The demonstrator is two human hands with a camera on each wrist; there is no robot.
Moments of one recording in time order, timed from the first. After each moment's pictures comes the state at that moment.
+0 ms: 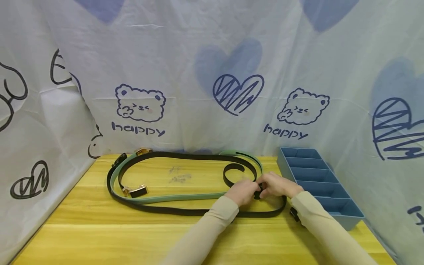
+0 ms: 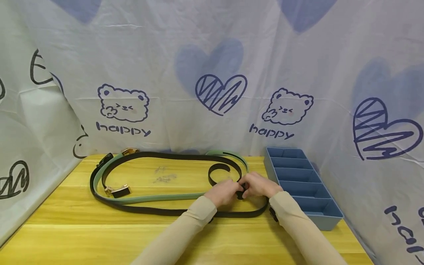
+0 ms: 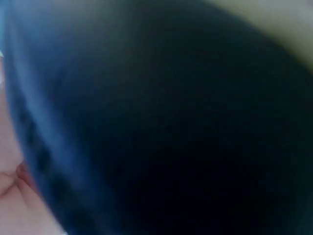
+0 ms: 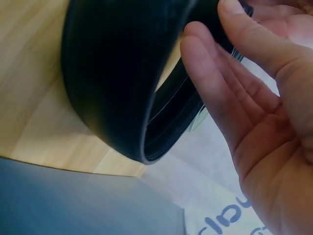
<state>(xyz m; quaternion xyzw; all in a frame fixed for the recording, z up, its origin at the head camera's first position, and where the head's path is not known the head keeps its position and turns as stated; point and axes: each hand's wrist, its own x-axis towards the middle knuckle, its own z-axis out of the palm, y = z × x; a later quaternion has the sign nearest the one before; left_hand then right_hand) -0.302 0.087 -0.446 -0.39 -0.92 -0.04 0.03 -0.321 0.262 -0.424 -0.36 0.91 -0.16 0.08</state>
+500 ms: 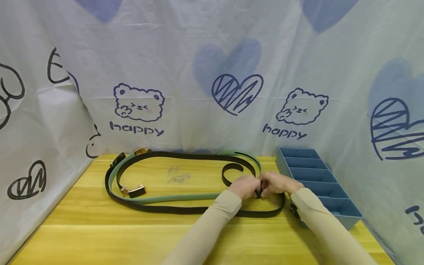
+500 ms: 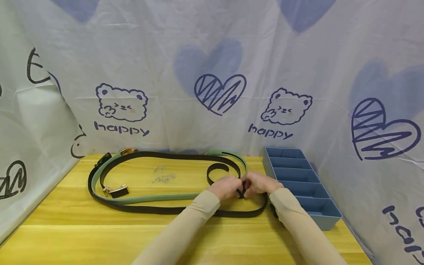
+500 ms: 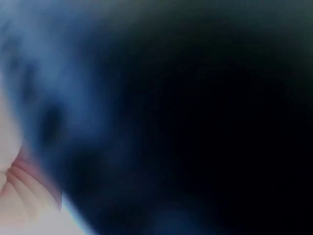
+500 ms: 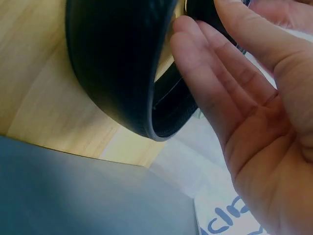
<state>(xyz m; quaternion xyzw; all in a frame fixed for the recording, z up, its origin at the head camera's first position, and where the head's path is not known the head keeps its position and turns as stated) -0.319 0.103 -0.441 -0.40 -0.91 -0.02 0.01 -0.331 0.273 -0.424 -0.35 0.91 -0.19 0.11</state>
